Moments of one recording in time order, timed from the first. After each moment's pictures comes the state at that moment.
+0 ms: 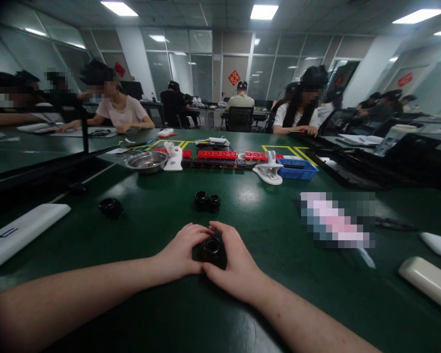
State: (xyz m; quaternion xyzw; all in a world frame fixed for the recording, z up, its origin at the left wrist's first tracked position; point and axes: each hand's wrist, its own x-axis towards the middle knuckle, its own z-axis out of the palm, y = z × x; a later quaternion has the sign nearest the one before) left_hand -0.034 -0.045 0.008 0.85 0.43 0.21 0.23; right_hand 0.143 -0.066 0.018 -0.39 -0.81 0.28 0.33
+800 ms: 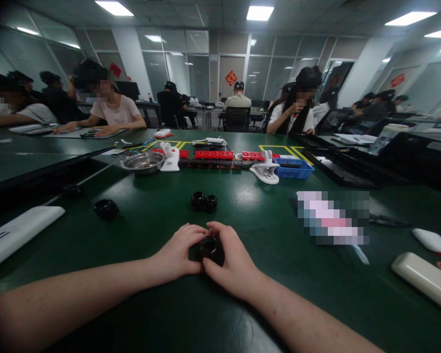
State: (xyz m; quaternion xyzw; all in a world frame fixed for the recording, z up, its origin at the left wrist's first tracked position) left_hand -0.033 -0.046 0.011 0.85 0.43 0.20 0.23; right_hand 0.143 -0.064 0.015 -0.39 -0.80 0.28 0.36
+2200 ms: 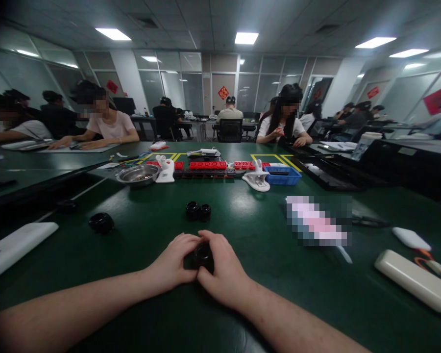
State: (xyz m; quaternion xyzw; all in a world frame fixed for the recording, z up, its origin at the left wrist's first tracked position) left_hand -0.030 -0.048 0.012 0.84 0.44 0.21 0.22; right_hand 0.140 -0.069 0.018 -0.40 -0.80 0.26 0.36
